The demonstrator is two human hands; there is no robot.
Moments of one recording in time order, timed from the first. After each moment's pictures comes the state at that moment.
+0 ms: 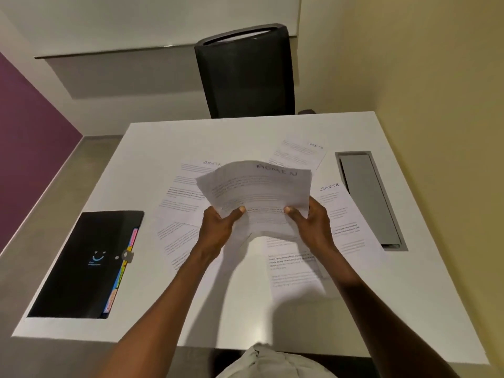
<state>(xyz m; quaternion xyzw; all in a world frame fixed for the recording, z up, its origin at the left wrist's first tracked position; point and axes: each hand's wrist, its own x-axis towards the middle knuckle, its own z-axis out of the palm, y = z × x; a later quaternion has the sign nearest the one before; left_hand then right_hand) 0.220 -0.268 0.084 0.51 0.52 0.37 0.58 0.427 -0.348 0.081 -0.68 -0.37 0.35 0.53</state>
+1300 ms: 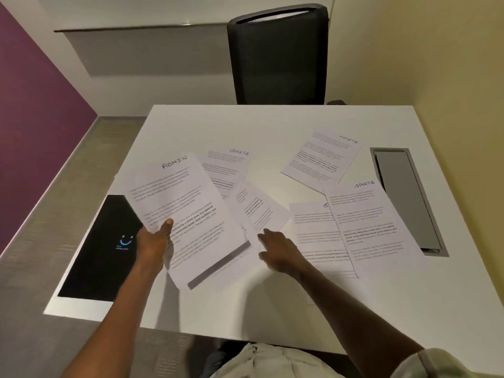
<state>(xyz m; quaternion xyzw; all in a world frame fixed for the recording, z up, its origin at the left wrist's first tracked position) 0.005 -0.224 0.039 0.33 0.70 0.43 0.48 0.297 -0.304 -0.034 -0.67 -0.66 0.32 0.01</state>
